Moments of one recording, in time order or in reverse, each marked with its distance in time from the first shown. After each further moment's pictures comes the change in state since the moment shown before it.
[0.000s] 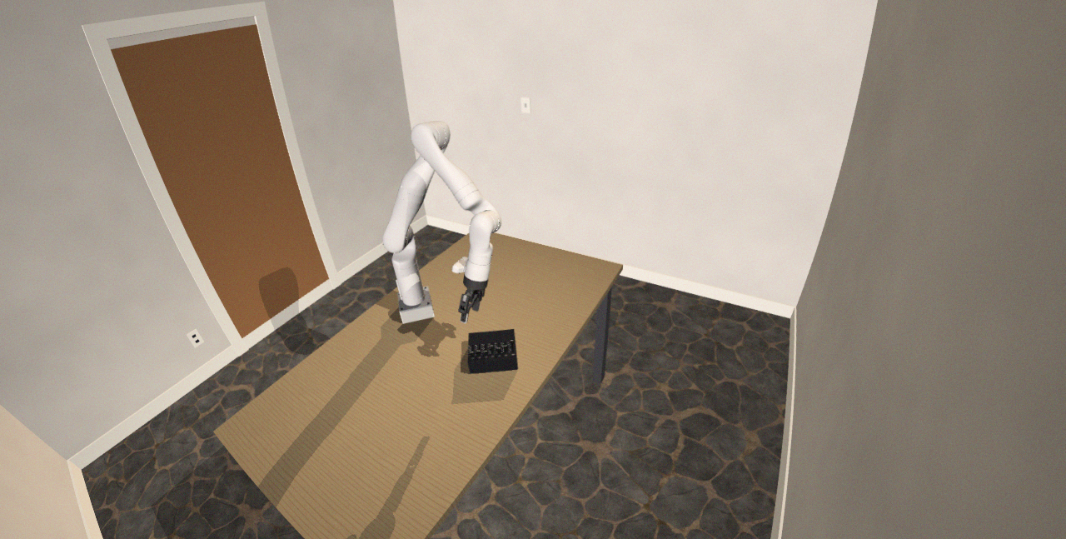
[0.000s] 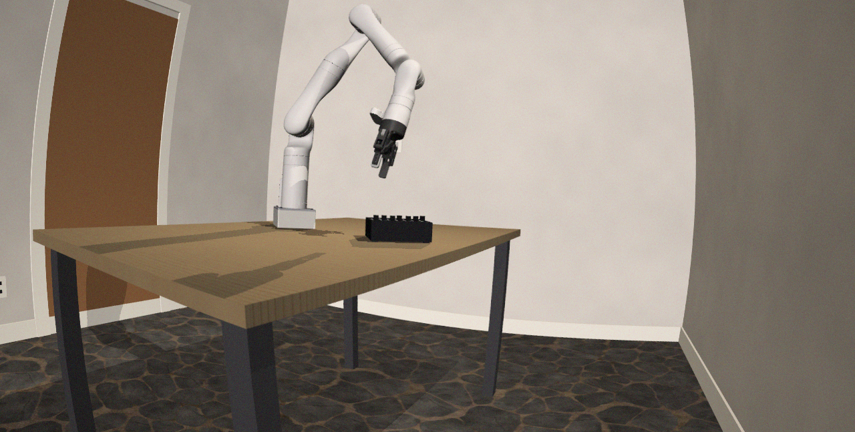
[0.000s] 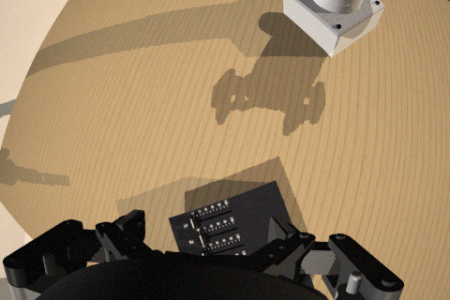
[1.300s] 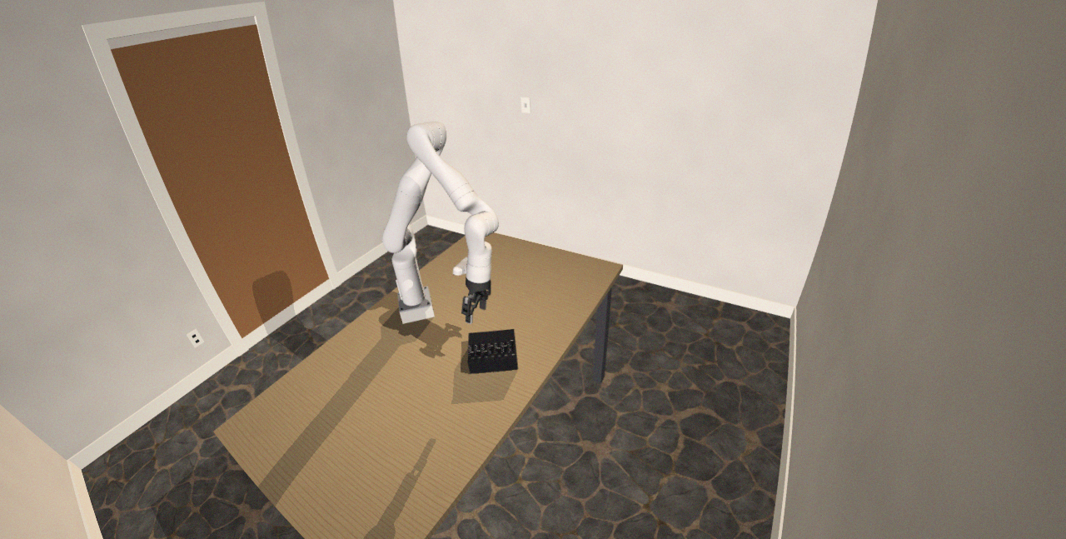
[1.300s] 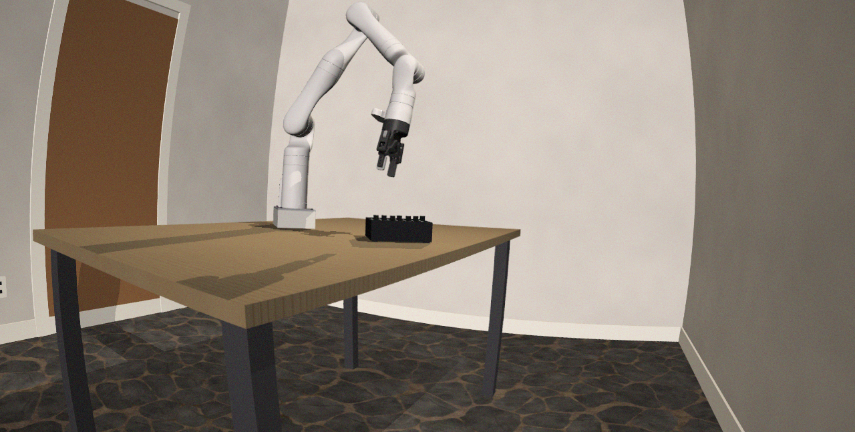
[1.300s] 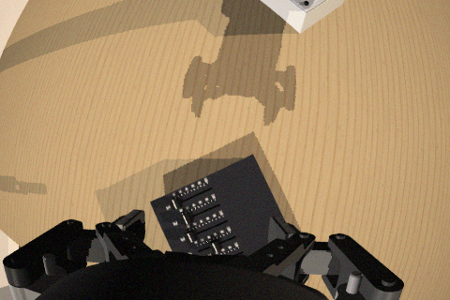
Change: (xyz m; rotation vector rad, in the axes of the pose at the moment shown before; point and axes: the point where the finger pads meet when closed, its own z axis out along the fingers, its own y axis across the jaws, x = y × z) arm -0.018 0.008 -0.005 -0.124 -0.056 0.082
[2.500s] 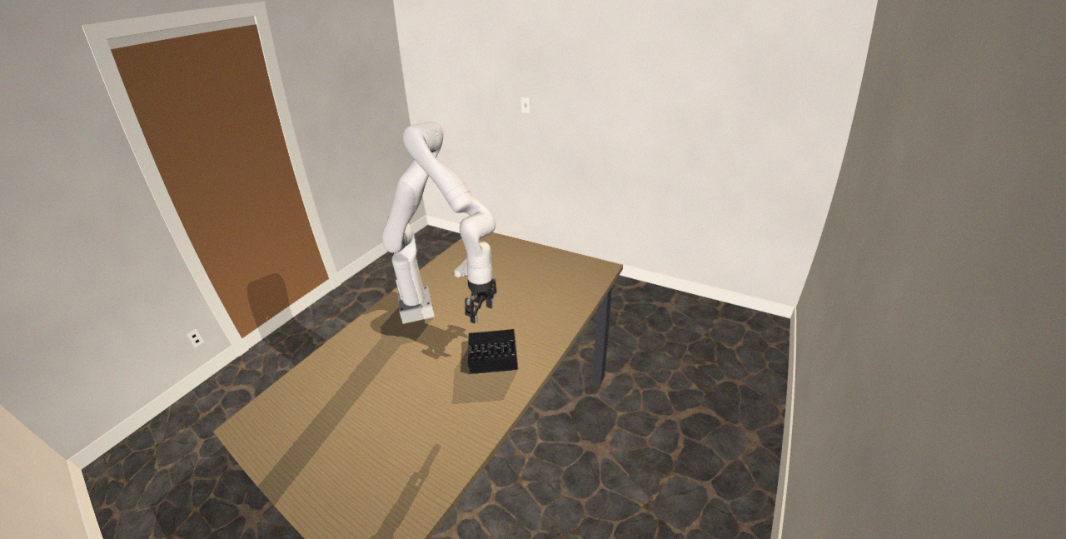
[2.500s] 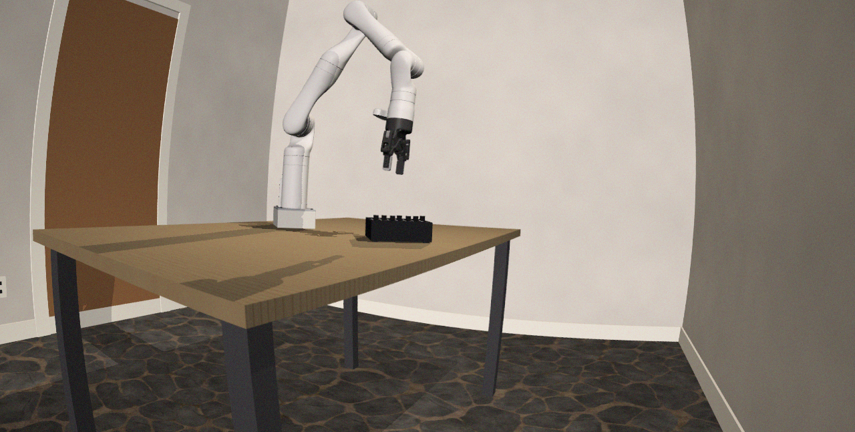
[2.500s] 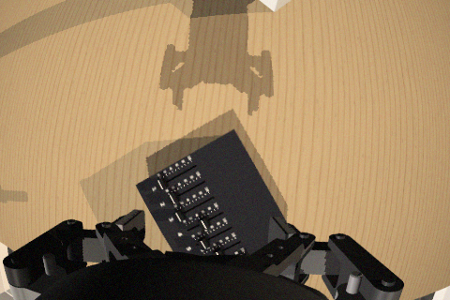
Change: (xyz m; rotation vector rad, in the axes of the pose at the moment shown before) arm -0.019 0.005 -0.006 -0.097 -0.059 0.070
